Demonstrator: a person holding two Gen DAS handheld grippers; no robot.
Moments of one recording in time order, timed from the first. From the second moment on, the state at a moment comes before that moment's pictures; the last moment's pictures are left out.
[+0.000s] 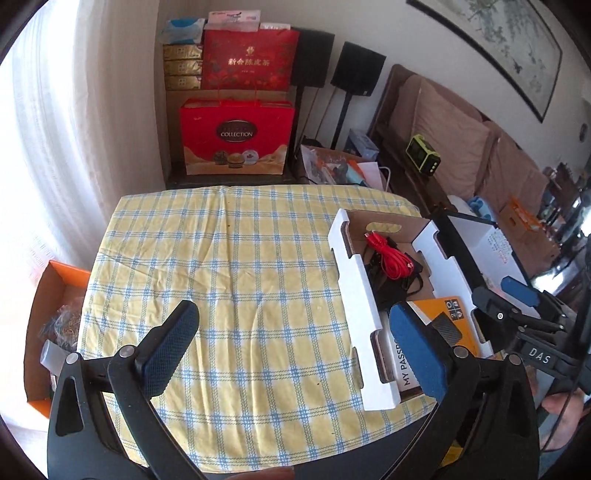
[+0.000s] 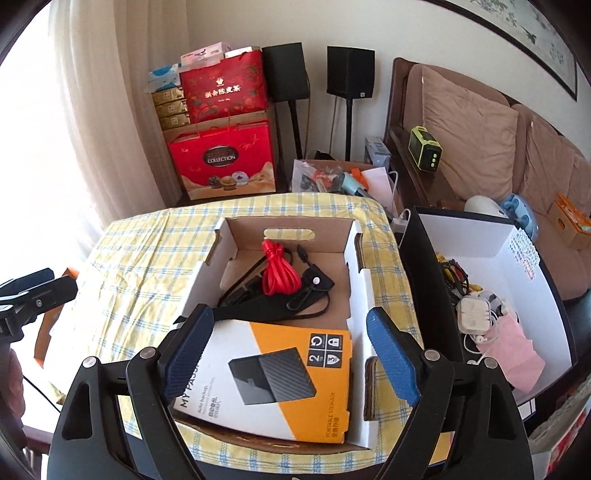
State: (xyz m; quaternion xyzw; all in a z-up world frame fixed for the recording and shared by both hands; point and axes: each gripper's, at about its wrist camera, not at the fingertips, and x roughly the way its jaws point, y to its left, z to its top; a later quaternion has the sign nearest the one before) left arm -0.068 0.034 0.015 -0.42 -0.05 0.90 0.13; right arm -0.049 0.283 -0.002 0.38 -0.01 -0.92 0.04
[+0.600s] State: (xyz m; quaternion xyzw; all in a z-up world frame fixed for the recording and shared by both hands) left arm 0.001 0.002 0.010 -0.40 -0.07 0.91 0.08; right arm 0.015 0.249 0.006 0.35 -0.01 -0.94 0.02
